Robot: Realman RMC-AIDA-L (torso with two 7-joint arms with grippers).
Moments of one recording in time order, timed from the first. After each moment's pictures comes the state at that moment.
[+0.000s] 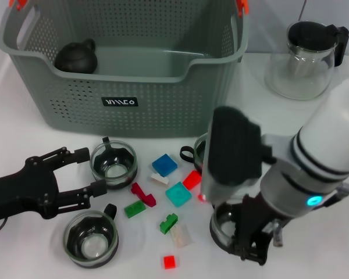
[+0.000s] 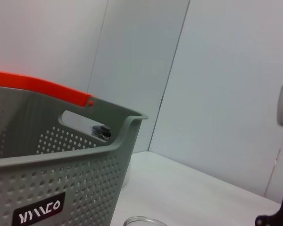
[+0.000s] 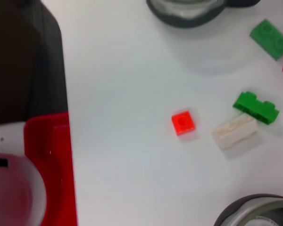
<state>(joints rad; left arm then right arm) -0.36 -2.08 0.30 0.62 2.14 1.84 -1.16 0.70 2.10 -1.84 -1.37 -2.44 -1.65 2.47</state>
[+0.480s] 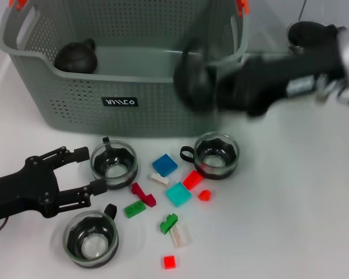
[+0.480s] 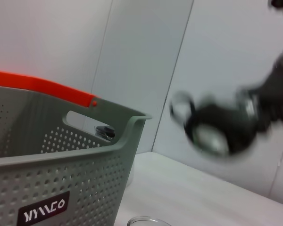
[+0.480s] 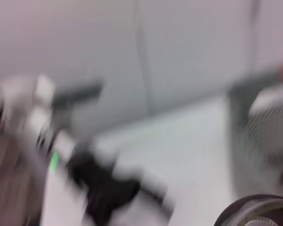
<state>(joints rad) -0.36 -2.08 0.29 0.61 2.14 1.83 -1.16 0.64 2.10 -1.12 -1.40 -1.96 -1.67 2.16</state>
